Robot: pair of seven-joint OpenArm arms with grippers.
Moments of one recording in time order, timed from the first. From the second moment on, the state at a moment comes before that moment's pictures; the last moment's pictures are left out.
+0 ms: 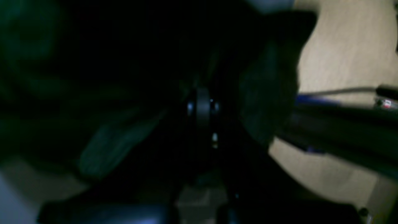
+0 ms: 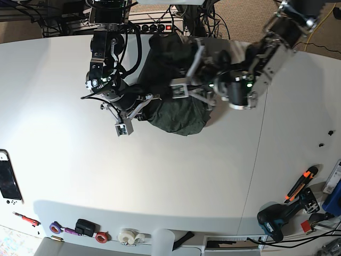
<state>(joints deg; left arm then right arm) -8.6 -21.4 36.4 105.5 -43.2 -34.6 76.7 -3.8 -1.5 5.6 92.2 8.4 18.3 -48.8</state>
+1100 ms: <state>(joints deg) -5.1 -33.0 14.3 117.6 -47.2 -31.8 70.0 0.4 -1.4 1.6 110.2 21.8 28.2 -61.0</state>
